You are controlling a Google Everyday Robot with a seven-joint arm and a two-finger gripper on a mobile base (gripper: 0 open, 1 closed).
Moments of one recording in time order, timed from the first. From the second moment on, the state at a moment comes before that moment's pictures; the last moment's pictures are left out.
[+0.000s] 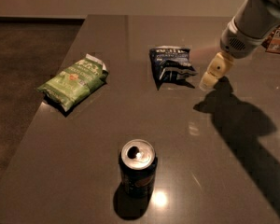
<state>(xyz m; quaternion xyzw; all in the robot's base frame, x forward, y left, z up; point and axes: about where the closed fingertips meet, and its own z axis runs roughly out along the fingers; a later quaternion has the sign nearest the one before) 0.588 -0.234 0.900 -0.44 0.88 0.00 0.17</state>
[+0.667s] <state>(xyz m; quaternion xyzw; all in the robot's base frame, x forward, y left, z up) 0.643 -0.209 0.880 -0.36 0.90 0.00 0.23</state>
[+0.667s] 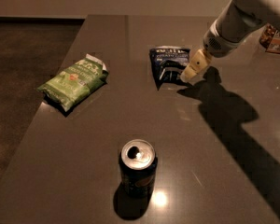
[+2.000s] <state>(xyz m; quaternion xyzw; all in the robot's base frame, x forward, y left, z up) 0.640 -0.168 0.886 -0.36 0.90 0.04 0.24</state>
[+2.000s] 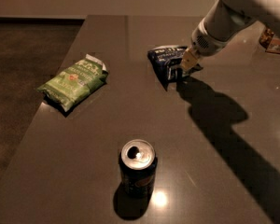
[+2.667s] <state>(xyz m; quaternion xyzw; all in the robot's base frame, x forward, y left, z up) 0.569 -0.166 0.910 -0.38 0.89 0.06 0.24</state>
